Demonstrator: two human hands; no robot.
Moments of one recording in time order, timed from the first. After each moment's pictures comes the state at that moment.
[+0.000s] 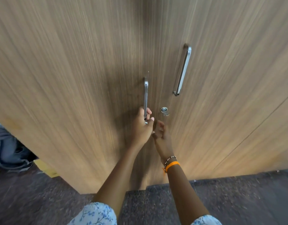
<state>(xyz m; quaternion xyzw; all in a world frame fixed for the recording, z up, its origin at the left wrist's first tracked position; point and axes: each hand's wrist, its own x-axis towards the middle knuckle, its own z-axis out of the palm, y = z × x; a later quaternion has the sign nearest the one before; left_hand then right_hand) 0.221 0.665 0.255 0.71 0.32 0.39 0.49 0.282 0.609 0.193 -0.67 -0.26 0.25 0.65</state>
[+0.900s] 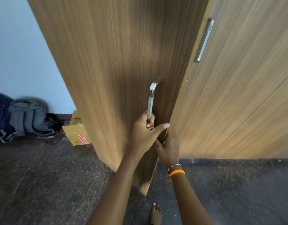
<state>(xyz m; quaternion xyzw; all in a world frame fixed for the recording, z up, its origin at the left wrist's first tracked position) 0.015 0.525 0.243 0.68 0.29 0.41 0.54 0.106 0.473 0.164 -0.77 -0.43 0.01 0.47</state>
